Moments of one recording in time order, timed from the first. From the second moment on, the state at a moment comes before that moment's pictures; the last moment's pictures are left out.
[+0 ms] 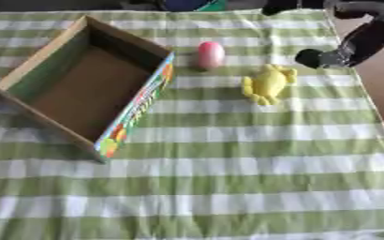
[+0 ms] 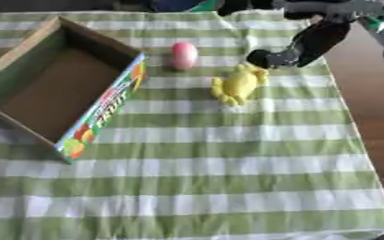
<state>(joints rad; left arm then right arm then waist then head) -0.05 0.32 0.45 -1.96 0.26 -0.26 0.13 -0.93 -0.90 0.42 -1.45 0.45 -0.72 0.44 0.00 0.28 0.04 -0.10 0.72</state>
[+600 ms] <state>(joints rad) -0.05 0.32 0.45 -1.95 0.26 -0.26 0.11 -0.94 -0.84 0.44 -1.33 0.62 -0.74 0.41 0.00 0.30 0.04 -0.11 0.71</state>
